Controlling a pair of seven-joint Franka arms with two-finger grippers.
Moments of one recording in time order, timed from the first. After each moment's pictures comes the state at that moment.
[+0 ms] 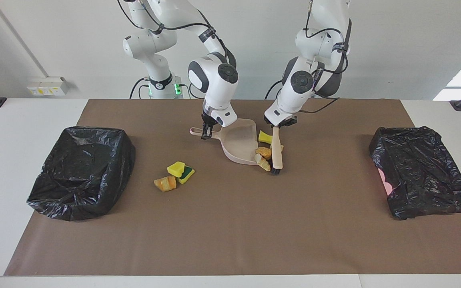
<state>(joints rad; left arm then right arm) -0.52 -0.01 -0.04 -2.24 -0.25 1.99 -0.29 0.55 0.13 0.07 -2.10 -0.24 2.01 -0.79</state>
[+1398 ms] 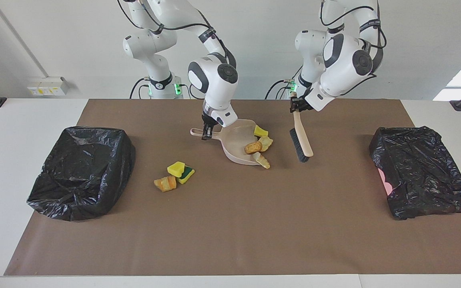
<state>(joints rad) -0.54 -0.20 -0.08 -2.45 -0.37 2.01 -0.43 0.54 0.13 0.07 -2.10 -0.24 2.02 -0.79</state>
